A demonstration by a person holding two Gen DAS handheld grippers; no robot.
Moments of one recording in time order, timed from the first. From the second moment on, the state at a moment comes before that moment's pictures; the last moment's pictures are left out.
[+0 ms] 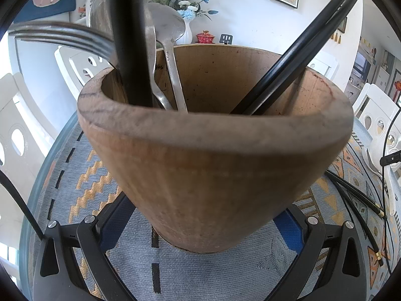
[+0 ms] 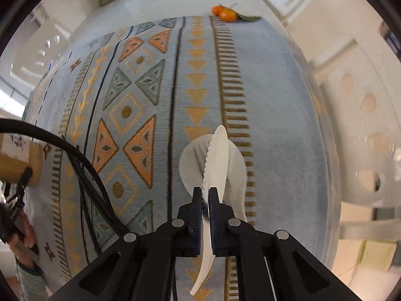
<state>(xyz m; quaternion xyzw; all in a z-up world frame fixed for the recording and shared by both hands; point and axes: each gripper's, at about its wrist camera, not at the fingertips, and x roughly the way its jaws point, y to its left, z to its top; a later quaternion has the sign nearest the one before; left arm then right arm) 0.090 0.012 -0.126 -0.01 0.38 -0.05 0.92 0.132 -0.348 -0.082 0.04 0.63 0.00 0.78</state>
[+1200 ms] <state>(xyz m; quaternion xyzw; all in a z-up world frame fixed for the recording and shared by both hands) 0.091 0.016 -0.125 -0.01 0.38 -0.06 0.92 0.108 -0.187 0.141 0.09 0.21 0.21 0.95</state>
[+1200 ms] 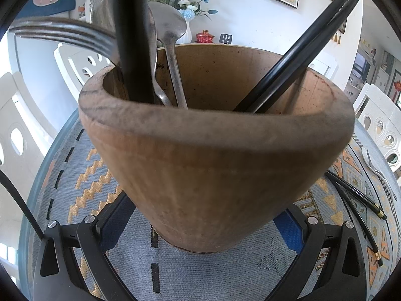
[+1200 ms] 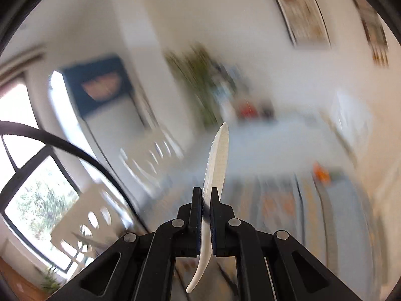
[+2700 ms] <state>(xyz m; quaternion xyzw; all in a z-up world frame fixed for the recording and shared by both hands) 0.092 0.020 -0.125 -0.01 0.38 -0.06 0.92 0.117 -0.049 0.068 0.00 0.23 0.28 0.93</state>
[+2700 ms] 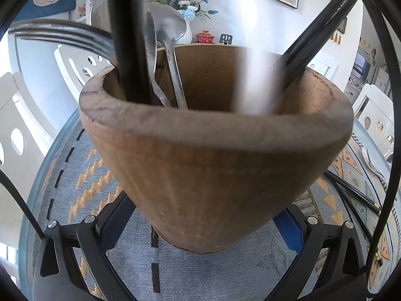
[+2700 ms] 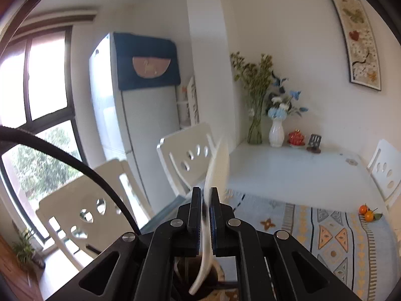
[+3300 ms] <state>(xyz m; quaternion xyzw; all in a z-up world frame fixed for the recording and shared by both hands) 0.093 0.023 -0.125 -0.01 0.39 -0.06 0.92 0.073 -0.160 0.137 0.01 0.17 0.20 0.96</state>
